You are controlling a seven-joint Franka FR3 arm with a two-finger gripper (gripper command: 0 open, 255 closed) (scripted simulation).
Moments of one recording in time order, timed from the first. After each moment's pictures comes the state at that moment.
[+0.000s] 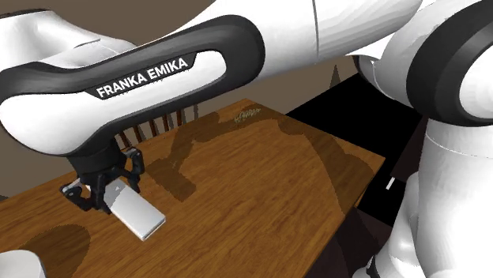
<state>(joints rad) 0.29 0.27 0.35 -1.62 -0.12 1.87 0.55</state>
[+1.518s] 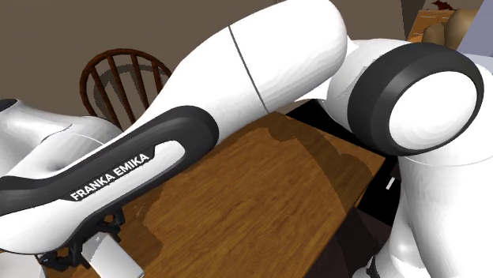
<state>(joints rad) 0.40 0.47 0.36 -1.58 -0.20 2.01 0.70</state>
